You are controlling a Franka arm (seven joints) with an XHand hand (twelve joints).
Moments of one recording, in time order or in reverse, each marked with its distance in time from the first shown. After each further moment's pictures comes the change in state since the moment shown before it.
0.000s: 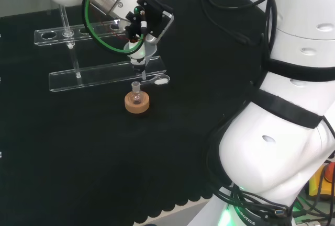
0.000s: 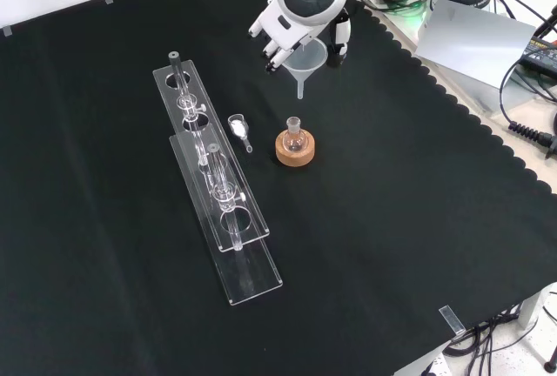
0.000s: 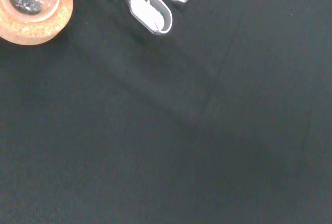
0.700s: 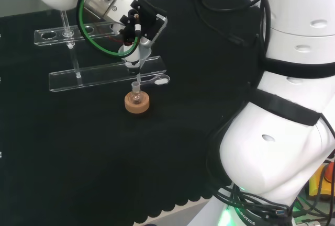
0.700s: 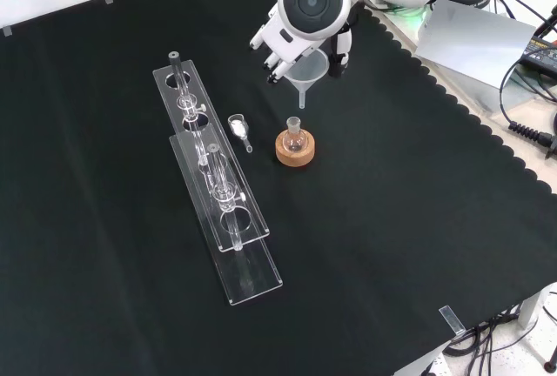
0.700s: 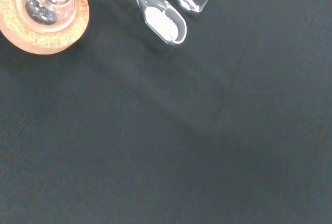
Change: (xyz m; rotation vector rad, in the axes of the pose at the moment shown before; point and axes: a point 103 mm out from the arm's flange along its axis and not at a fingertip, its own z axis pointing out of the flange) arm 0.014 0.011 -0.007 -0.006 -0.013 -0.025
